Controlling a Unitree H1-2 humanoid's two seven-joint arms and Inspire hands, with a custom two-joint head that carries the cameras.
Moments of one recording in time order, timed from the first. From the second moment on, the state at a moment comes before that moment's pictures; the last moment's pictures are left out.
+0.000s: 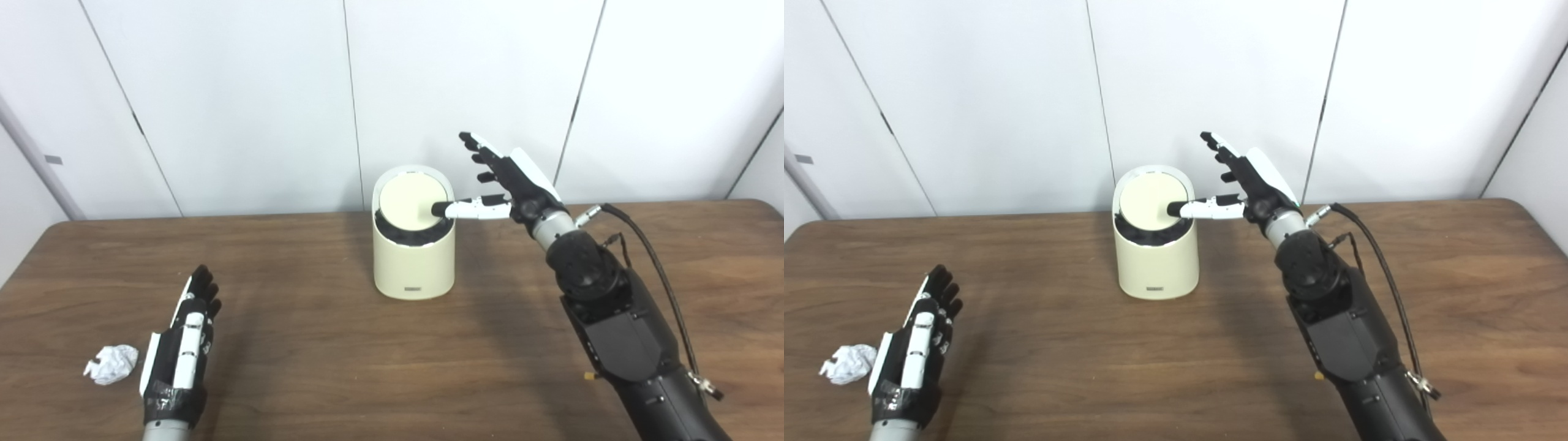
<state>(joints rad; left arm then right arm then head) 0.03 0.13 0.16 -0.02 -0.23 -0.18 -0.08 -0.66 -0.23 0.19 0.09 -0.39 0.36 0.14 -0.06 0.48</state>
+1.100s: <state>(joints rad) 0.03 0.13 0.16 -0.02 -0.22 -0.18 -0.07 -0.74 -0.19 0.31 0.15 -0.59 0.44 0.17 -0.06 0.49</state>
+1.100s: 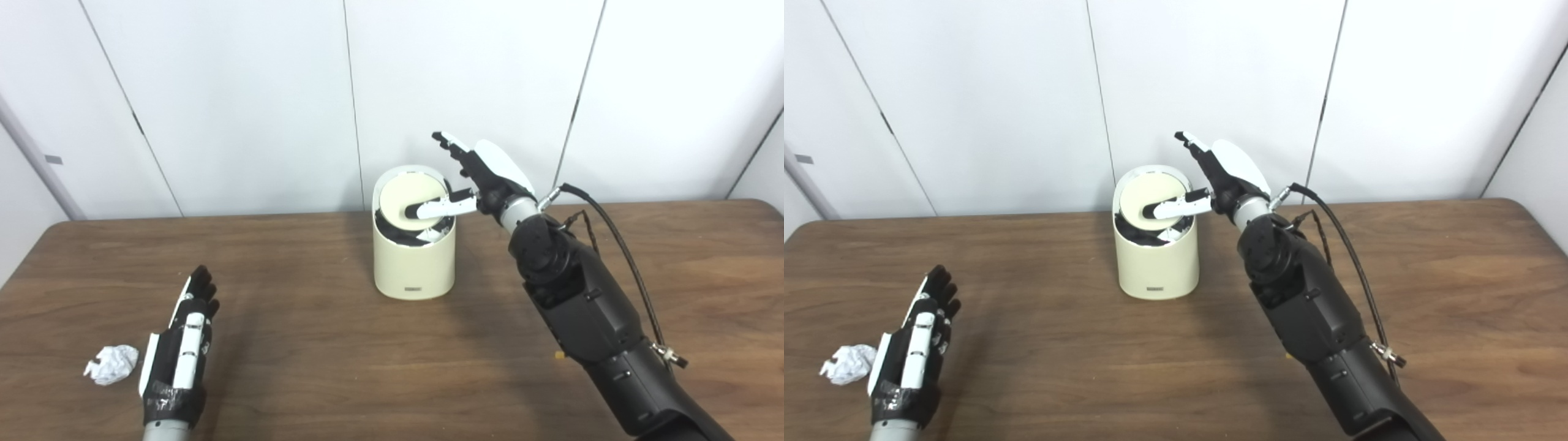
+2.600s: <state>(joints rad) 0.02 0.11 0.14 -0.02 -0.17 -0.18 -0.05 -0.75 -0.18 0.31 0.20 -0.60 0.45 0.15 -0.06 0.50</state>
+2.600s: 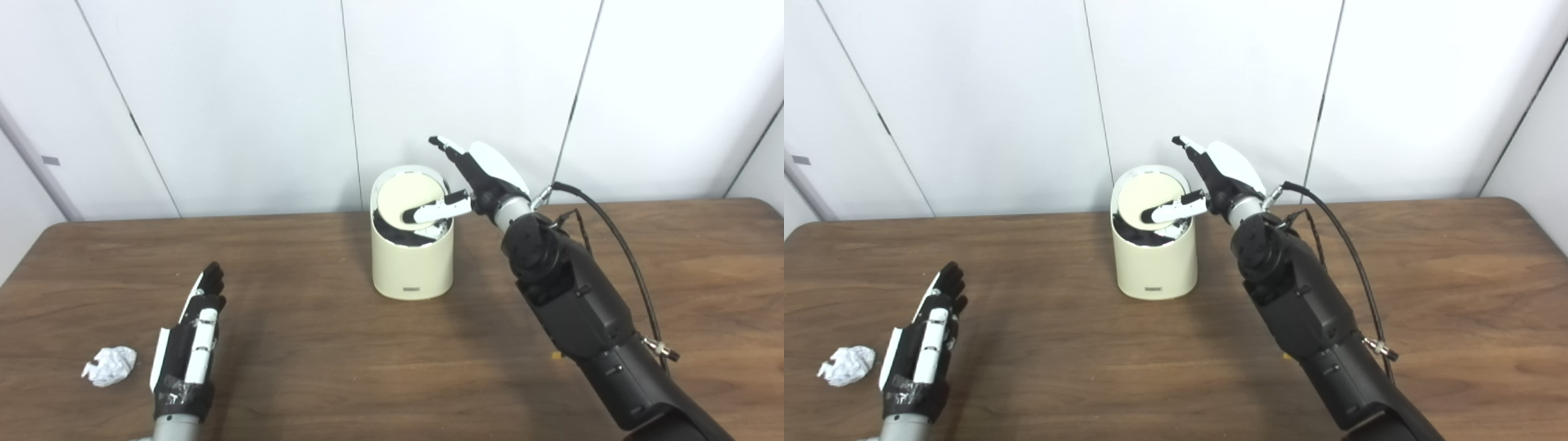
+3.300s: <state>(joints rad) 0.02 0.11 0.15 -0.02 -0.17 -0.18 -0.05 -0.76 -0.19 0.34 0.19 -0.60 0.42 0.14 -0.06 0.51</state>
